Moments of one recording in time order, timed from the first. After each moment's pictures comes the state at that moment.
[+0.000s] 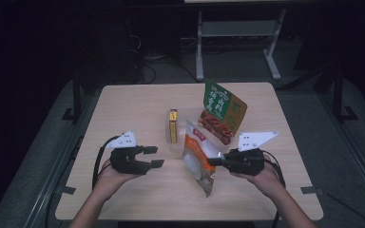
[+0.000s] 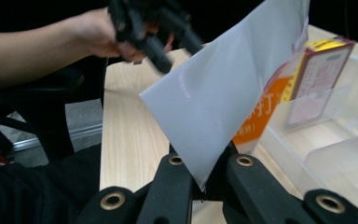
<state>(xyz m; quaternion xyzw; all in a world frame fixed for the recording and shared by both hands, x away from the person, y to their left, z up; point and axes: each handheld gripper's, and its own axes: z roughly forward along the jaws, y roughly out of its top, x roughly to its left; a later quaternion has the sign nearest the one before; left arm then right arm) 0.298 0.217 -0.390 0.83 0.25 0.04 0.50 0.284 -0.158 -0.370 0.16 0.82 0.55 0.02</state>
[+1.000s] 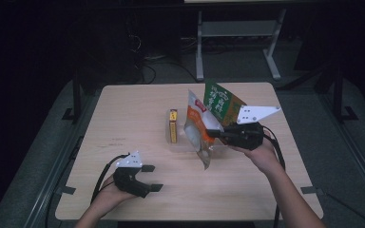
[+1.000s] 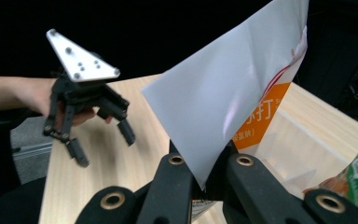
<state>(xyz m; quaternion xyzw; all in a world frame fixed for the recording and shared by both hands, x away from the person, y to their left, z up) 0.278 0.216 -0.440 0.87 0.24 0.01 0.44 0.324 -0.154 -0.324 0.17 0.80 0.56 0.10</state>
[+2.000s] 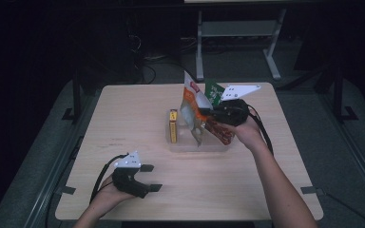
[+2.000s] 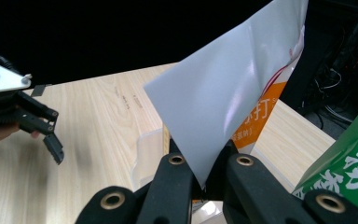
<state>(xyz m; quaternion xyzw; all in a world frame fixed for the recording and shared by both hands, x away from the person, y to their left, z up) 0.277 0.219 -0.437 0.87 0.24 0.01 0.44 0.390 -0.130 -0.321 0.20 0.81 0.54 0.14</state>
